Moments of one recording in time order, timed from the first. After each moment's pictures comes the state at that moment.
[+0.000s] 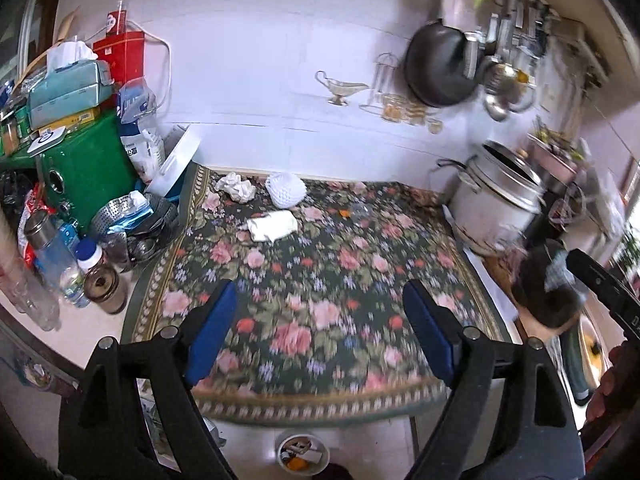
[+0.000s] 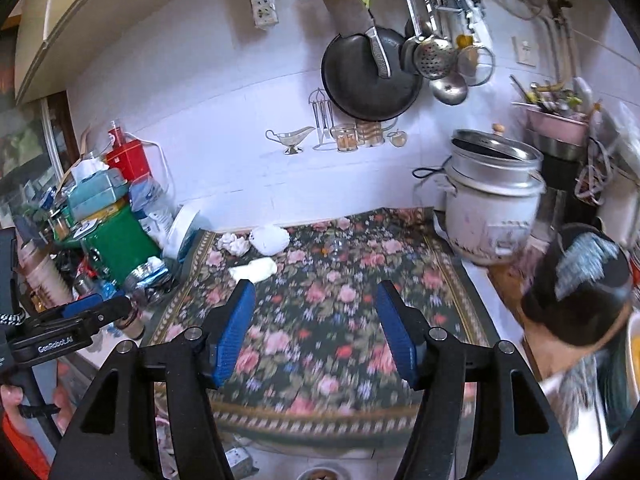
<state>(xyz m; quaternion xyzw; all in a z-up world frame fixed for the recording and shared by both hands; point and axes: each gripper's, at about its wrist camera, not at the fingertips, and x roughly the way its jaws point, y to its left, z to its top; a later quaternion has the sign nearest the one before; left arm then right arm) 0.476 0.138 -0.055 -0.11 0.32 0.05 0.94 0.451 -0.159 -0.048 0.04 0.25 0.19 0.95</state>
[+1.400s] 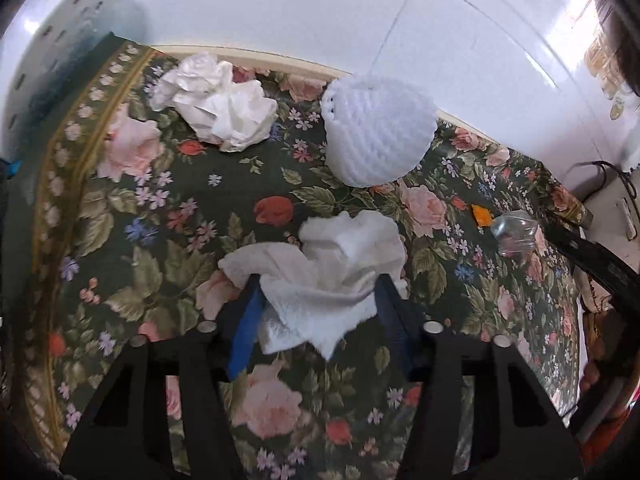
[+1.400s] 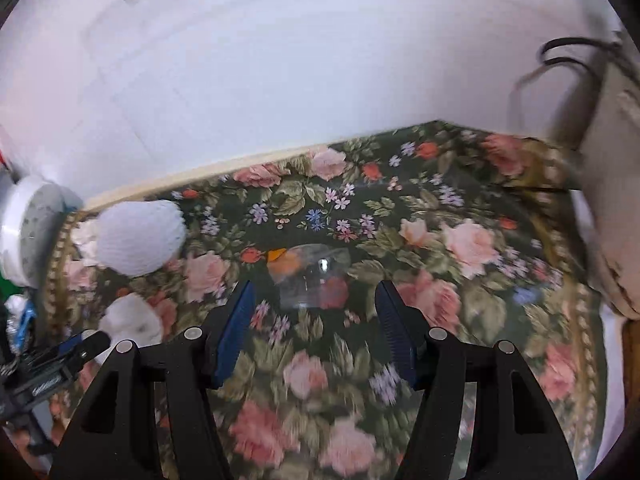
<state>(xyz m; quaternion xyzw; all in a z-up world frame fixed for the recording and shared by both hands) 0.816 0.276 -0.279 -0.19 0.49 0.05 0.85 0.833 -0.046 -0.228 0.03 0.47 0.15 0.87</state>
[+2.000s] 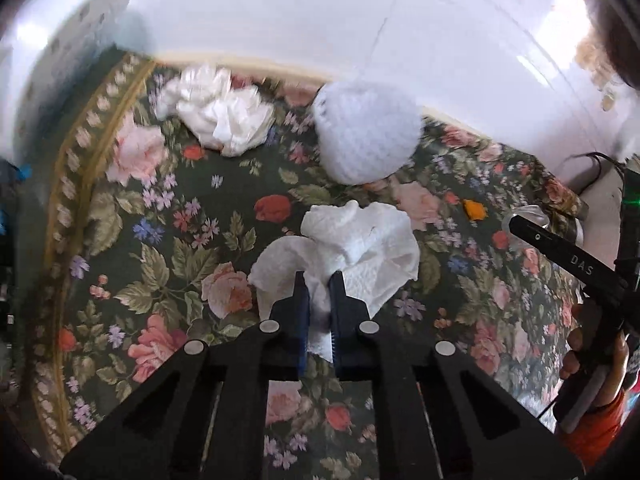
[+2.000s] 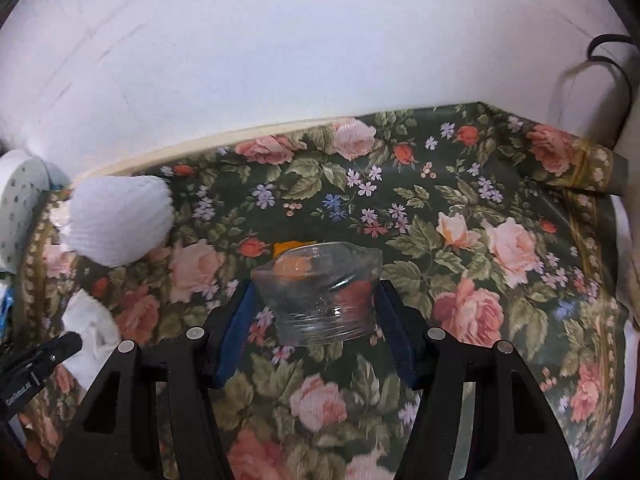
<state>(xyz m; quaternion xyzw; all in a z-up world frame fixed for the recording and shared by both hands) 0.803 0.268 -0.258 -0.17 0.48 0.05 0.86 0.836 -0.023 -0.245 0.00 0.47 0.16 0.87</state>
